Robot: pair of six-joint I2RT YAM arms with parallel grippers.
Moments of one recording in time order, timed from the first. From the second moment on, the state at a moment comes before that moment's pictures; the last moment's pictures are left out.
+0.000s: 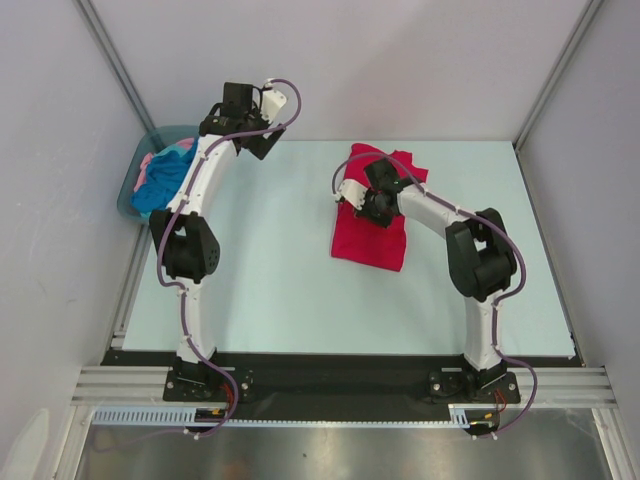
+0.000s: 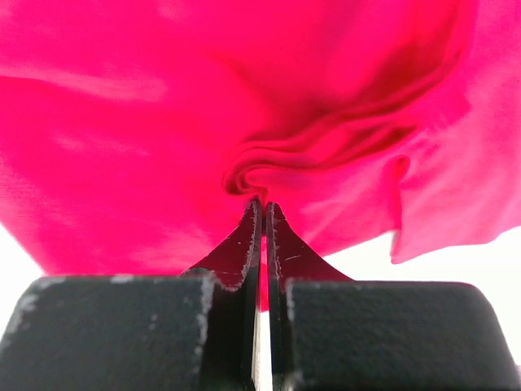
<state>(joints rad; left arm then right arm) -0.20 2.17 2.24 -0.72 -0.07 0.58 0.47 2.04 1.57 -0.59 -0.07 -0.75</state>
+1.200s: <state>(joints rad) -0.21 2.17 2.24 -0.72 -0.07 0.58 0.36 2.20 1.62 -0.26 0.36 -0.91</state>
